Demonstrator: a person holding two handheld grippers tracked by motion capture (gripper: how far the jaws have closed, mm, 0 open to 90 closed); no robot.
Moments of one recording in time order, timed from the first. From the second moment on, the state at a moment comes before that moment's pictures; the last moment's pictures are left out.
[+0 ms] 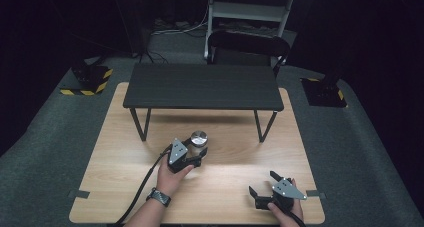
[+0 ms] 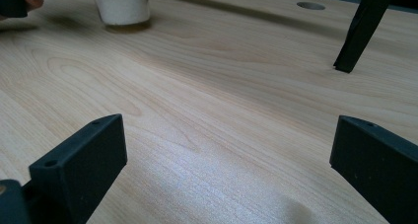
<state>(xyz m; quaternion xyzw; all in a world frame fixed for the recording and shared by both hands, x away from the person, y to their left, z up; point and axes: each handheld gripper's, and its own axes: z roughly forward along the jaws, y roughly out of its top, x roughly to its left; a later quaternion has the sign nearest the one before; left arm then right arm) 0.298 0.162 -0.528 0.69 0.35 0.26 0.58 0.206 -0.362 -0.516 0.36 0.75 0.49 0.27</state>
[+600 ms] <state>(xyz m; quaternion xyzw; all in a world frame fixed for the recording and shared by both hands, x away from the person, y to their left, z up) 0.263 0.181 -0.496 0.67 0.37 0.30 0.57 0.207 -0.362 -0.516 0.36 0.75 0.49 0.27</state>
